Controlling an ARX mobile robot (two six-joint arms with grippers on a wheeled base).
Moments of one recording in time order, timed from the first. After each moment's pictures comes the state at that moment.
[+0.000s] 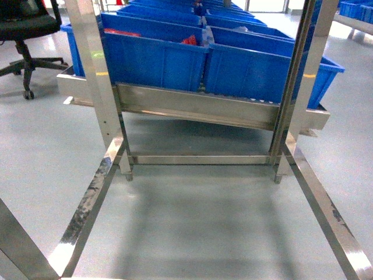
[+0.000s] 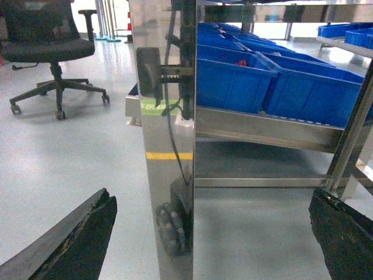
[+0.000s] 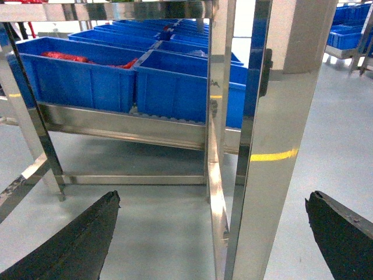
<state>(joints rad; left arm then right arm) 0.00 0.01 0.01 -0.01 0.00 0.00 0.00 0.00 0.01 -0.01 0.00 0.00</state>
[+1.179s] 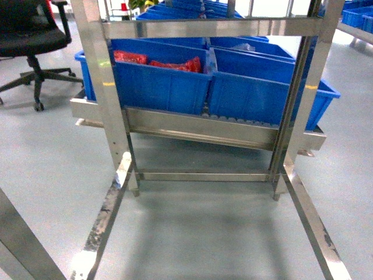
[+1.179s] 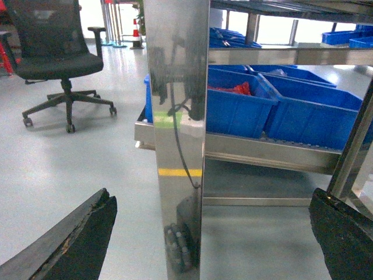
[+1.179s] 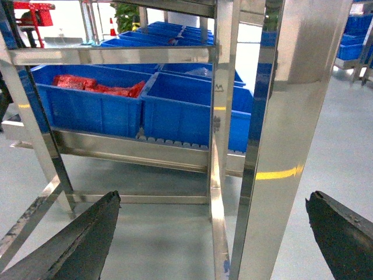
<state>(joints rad) 0.00 0.01 0.01 0.00 0.00 0.00 0.00 0.00 0.01 0.00 0.00 0.00</state>
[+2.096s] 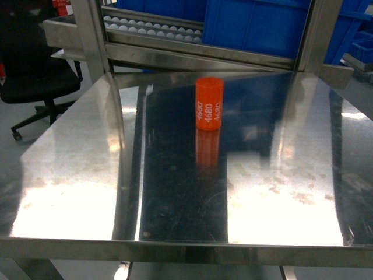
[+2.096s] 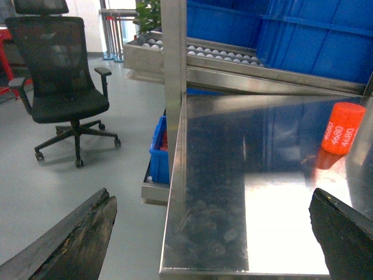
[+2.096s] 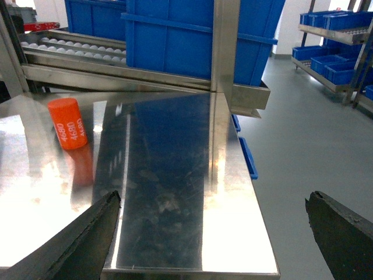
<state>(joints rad) 0.00 0.01 0.01 0.00 0.00 0.00 0.00 0.00 0.01 -0.01 0.00 0.00</state>
